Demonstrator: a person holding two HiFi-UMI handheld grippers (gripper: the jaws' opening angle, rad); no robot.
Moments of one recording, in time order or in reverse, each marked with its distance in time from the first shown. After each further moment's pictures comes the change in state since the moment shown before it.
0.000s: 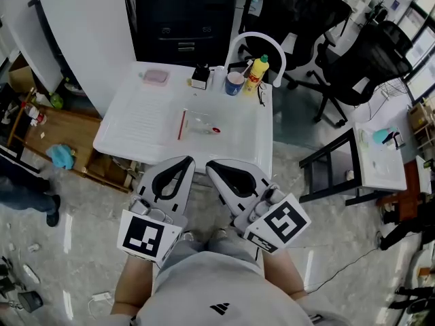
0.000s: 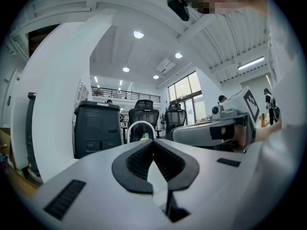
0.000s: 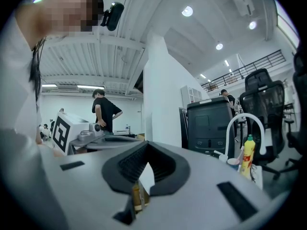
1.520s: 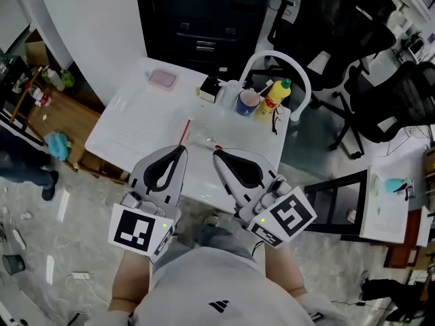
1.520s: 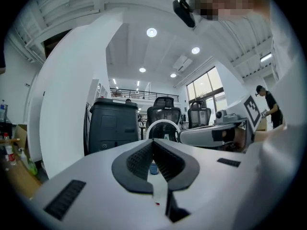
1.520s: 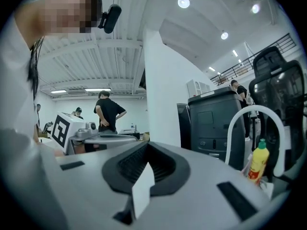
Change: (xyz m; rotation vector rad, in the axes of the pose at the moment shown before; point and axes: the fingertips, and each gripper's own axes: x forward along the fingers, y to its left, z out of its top) left arm 0.108 0.069 -0.006 -0.038 -0.014 0.238; right arm 0.053 -0.138 -0.009 0.017 0.024 0.151
